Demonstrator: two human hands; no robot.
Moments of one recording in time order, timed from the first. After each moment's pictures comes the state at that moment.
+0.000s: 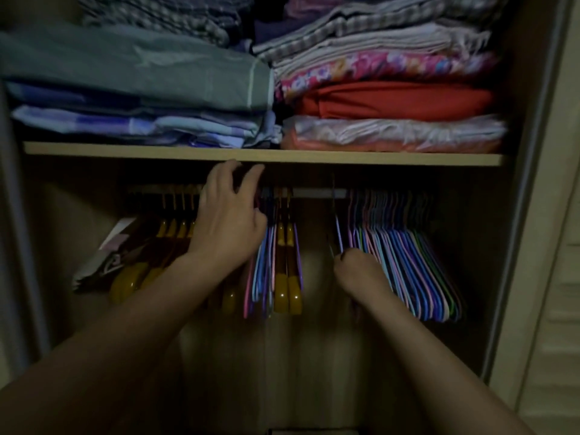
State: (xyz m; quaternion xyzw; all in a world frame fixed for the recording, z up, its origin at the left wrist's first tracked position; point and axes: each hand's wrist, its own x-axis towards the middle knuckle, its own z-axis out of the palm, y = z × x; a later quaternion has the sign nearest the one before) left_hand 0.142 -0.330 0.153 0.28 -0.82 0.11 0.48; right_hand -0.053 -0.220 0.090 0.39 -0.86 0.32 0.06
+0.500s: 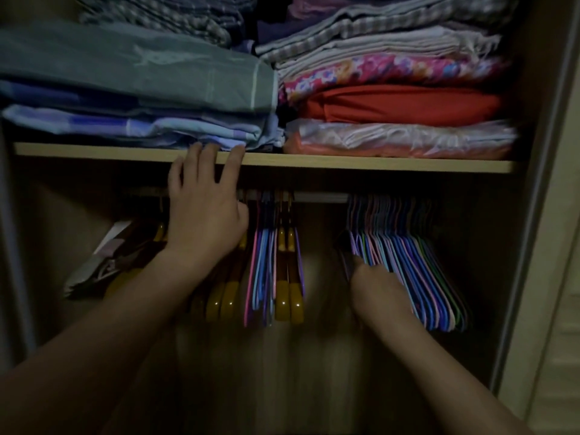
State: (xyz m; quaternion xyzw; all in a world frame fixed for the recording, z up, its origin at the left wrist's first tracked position) left_hand 0.153 -0.350 0.173 0.33 -0.78 0.22 0.49; right_hand -0.048 -0.198 0.082 0.39 -0.89 0.15 0.17
